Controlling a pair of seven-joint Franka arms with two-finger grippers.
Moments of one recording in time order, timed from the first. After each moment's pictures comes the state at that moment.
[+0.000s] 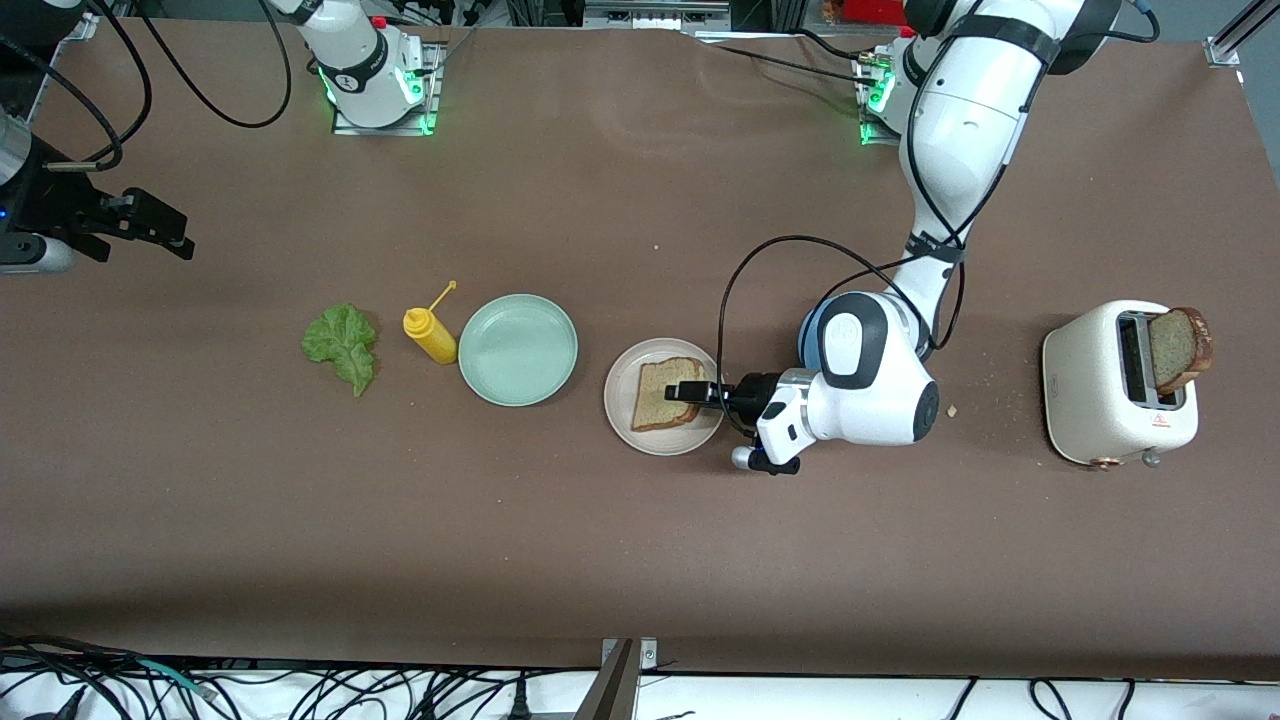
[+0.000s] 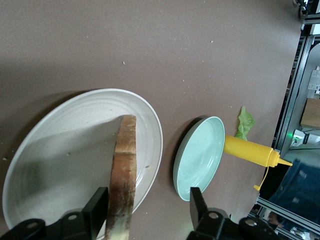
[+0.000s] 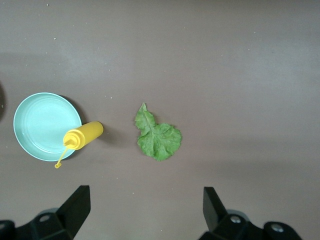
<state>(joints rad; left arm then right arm) -0.40 0.84 0.01 -1.36 -1.05 2.03 0.22 -0.05 -0.02 0.04 -1.70 0.02 1.68 -0.04</state>
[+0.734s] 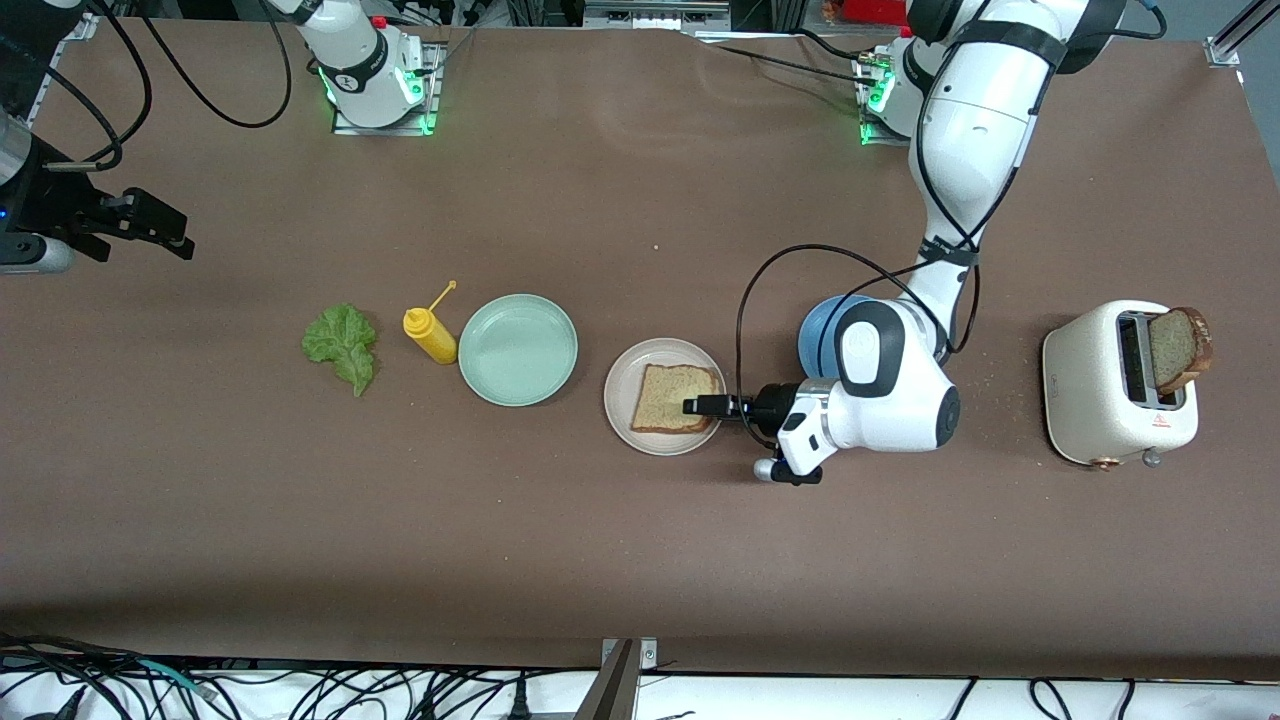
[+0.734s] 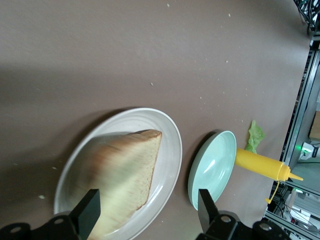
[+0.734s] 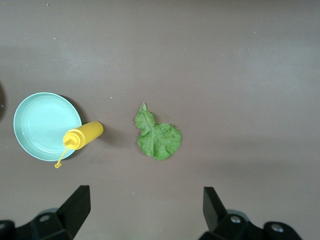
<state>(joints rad) -0.39 0.84 0.07 -1.36 -1.05 2.03 0.22 -0.05 -0.02 0.04 -1.70 0.02 1.68 -0.04</state>
